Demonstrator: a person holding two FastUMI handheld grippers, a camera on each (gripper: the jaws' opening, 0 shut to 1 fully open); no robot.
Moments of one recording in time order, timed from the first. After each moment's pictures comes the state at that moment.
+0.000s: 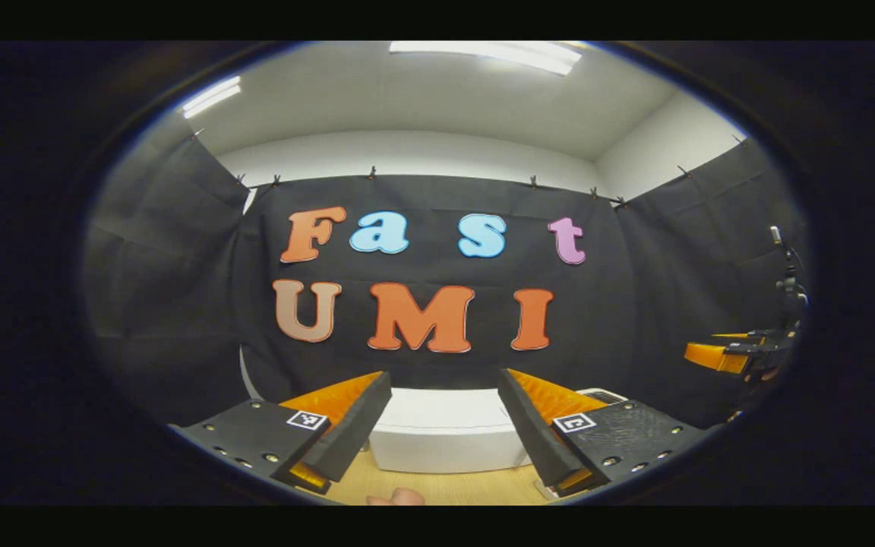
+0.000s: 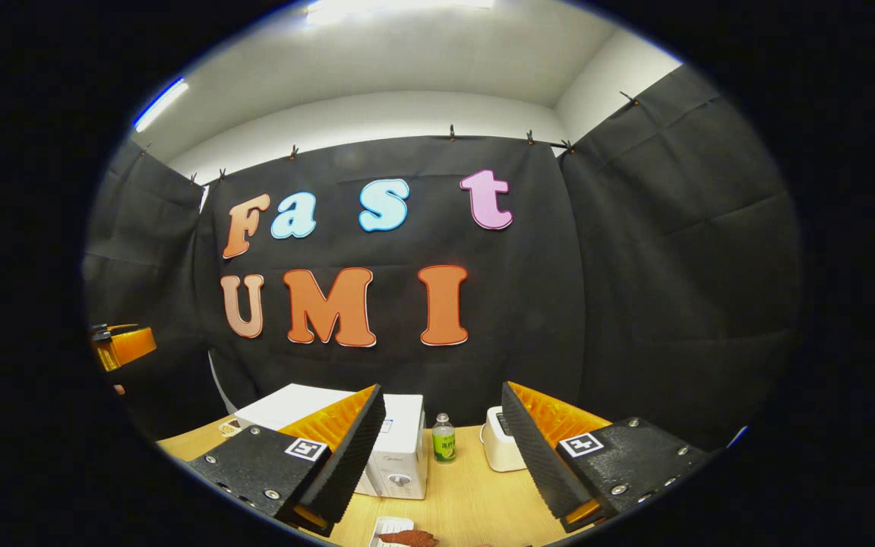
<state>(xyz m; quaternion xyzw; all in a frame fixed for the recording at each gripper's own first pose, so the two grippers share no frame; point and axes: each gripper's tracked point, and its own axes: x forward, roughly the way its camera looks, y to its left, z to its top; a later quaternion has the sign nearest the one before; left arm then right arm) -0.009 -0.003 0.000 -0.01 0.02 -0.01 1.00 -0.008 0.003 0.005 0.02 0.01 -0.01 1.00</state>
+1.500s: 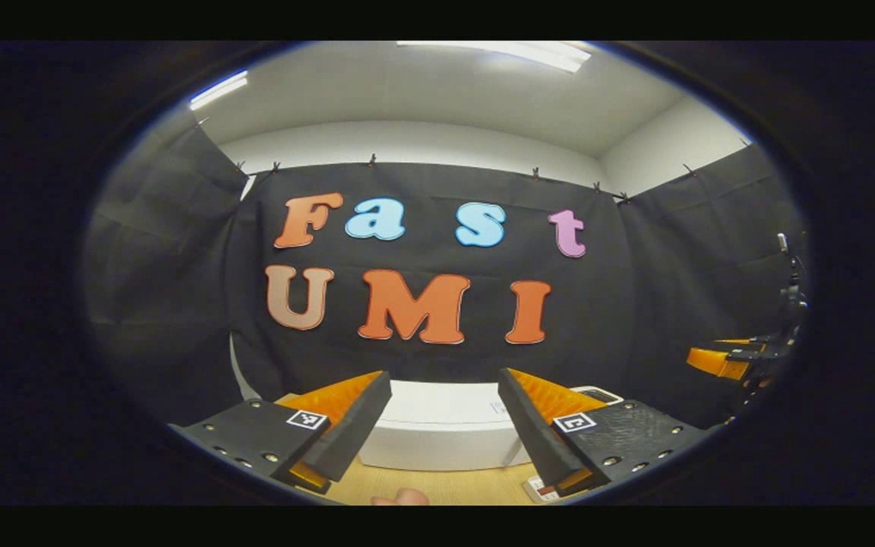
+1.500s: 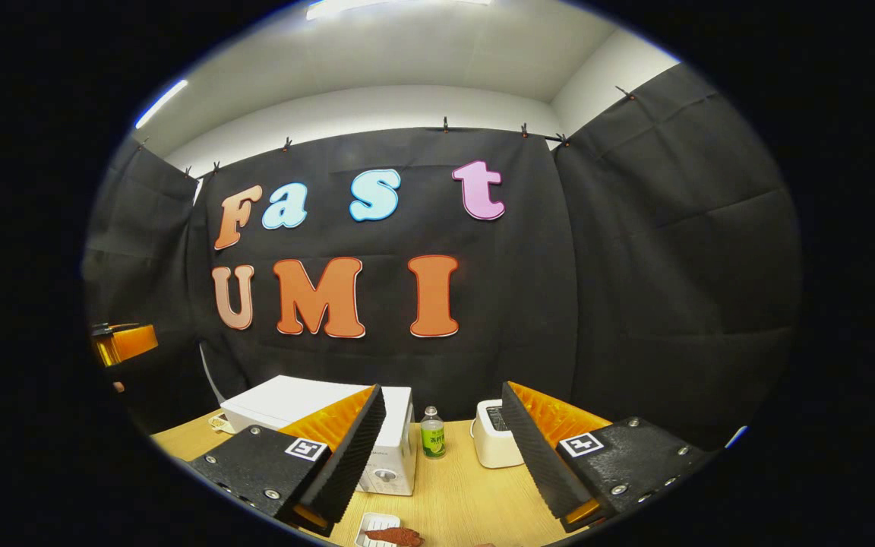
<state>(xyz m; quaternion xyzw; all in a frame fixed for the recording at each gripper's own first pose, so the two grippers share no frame) 0.012 -0.023 -0.028 -0.03 0.04 -0.02 1.00 0.003 -0.018 -0.013 0.01 0.02 -0.03 1.00</state>
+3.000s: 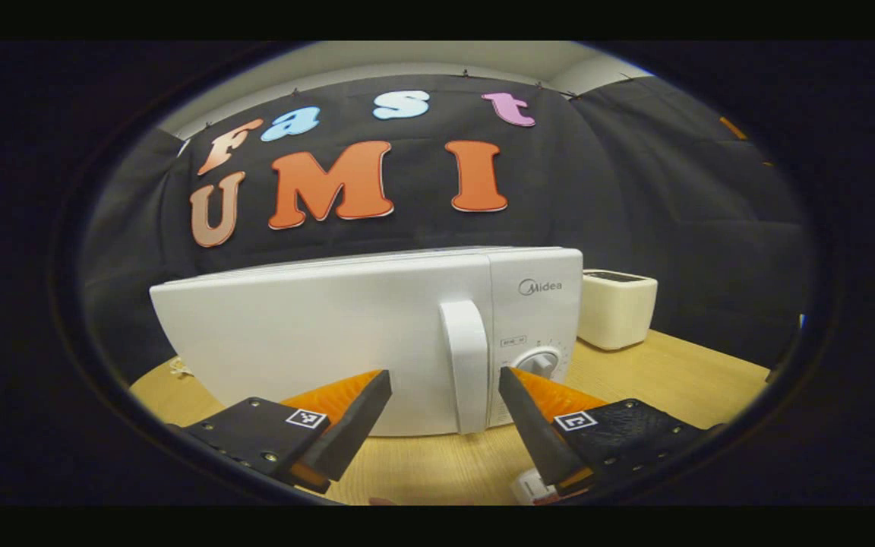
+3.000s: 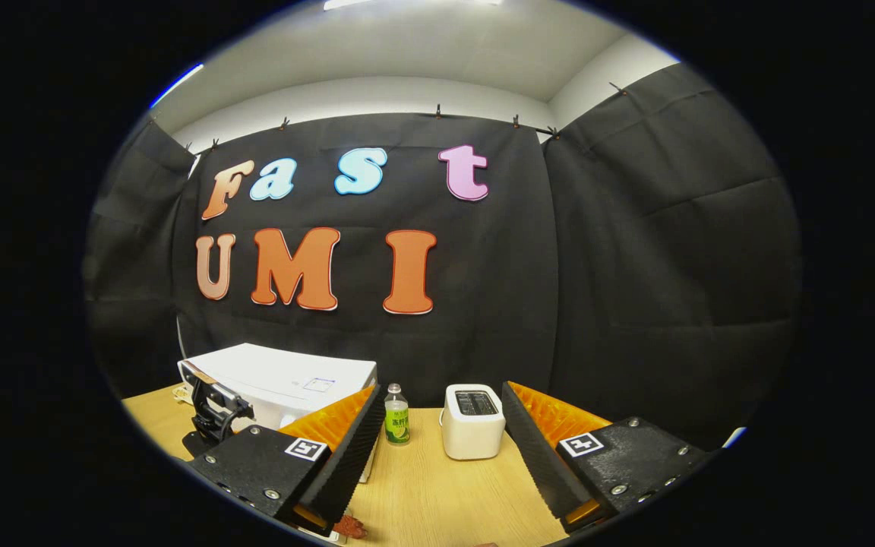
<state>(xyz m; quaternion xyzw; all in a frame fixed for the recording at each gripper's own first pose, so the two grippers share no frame) 0.092 -0.170 -0.393 0.06 0.21 -0.05 0.98 0.009 -0.068 -0.091 -0.02 0.03 -0.05 1.00</state>
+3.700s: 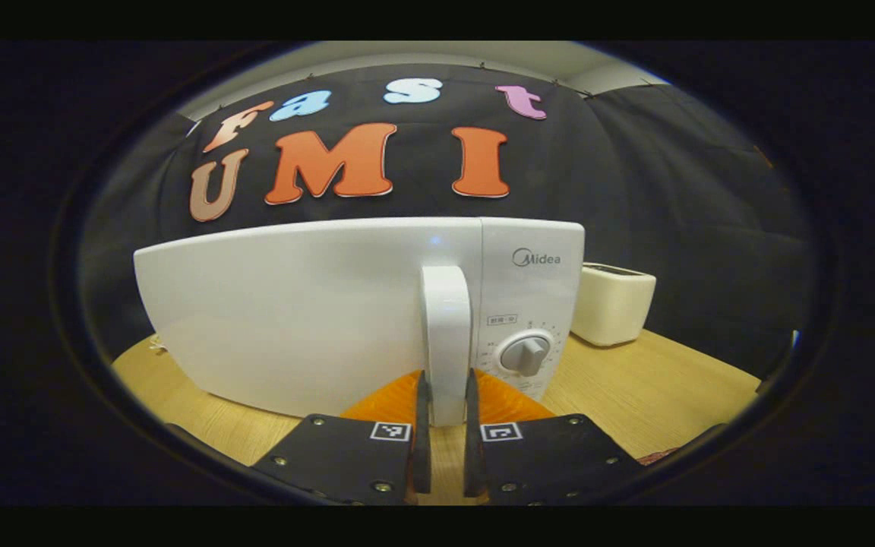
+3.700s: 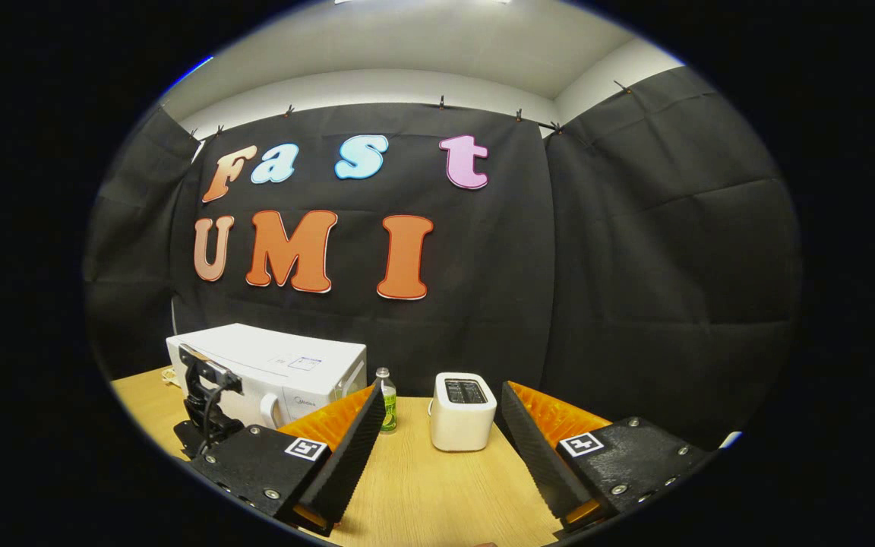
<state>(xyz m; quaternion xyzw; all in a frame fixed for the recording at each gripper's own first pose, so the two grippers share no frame) 0.088 -0.186 -0.415 0.01 0.22 -0.06 0.97 0.008 -0.082 -0.116 -0.04 0.04 -0.05 1.00</state>
